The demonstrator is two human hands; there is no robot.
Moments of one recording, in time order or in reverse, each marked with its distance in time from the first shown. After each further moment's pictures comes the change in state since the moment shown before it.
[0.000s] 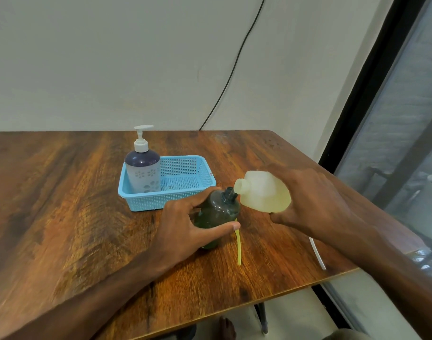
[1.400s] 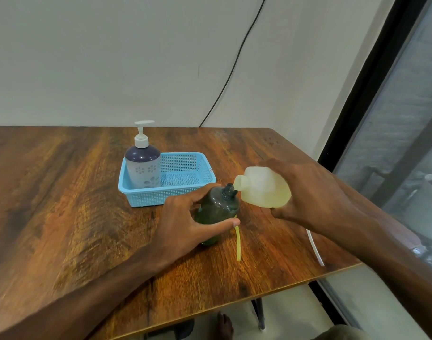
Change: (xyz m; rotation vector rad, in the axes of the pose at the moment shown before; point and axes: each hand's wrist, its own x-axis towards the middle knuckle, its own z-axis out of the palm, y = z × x) left_hand -0.001 0.000 0.002 -0.033 0.029 0.010; right_hand 0.001 -0.001 -0.007 -0.051 -0.013 -0.031
